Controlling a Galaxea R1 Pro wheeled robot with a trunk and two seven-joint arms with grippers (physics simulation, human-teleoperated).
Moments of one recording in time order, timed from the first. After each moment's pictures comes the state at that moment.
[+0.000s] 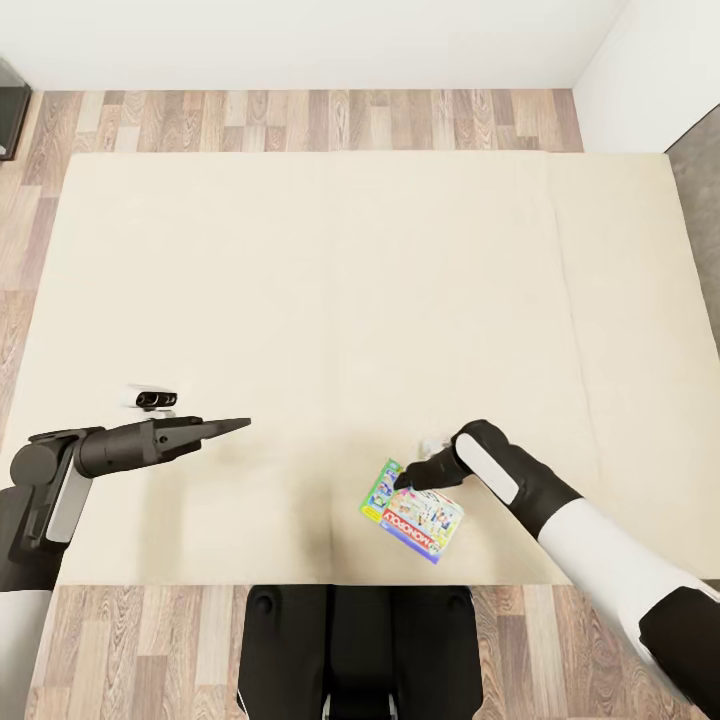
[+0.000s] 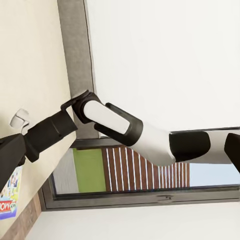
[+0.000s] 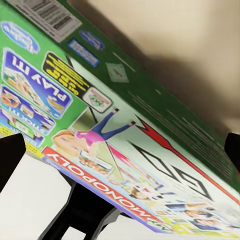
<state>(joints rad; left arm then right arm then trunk) -0.70 0.31 0.15 -1.38 0.36 1.03 -1.57 -1.00 -0.14 0.66 -0.85 -0.88 1.05 -0.09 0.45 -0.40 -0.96</state>
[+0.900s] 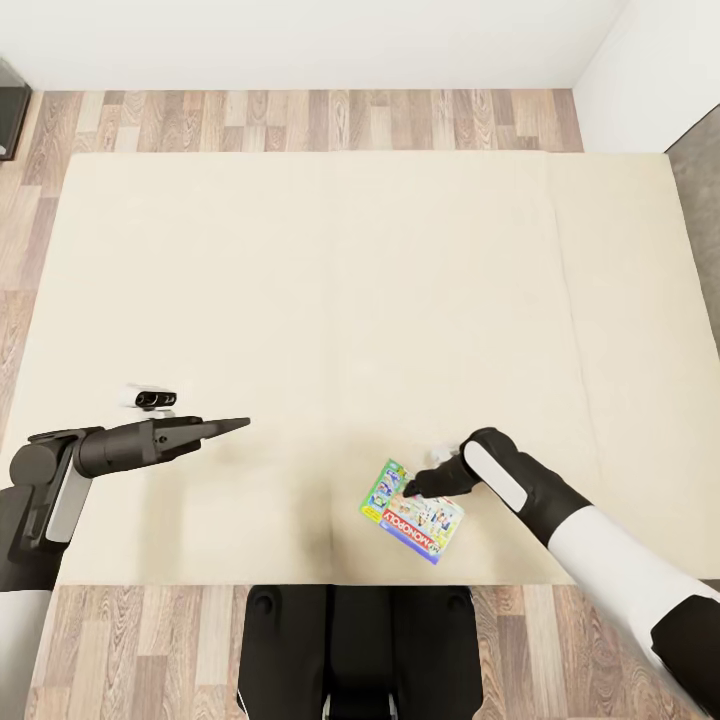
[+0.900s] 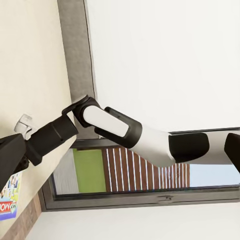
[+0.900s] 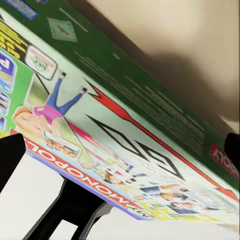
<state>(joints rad) -0.70 0.31 0.15 -1.38 0.36 1.03 -1.57 -0.98 -0.17 0.66 -0.84 -0.88 1.05 -0.09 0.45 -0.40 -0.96</state>
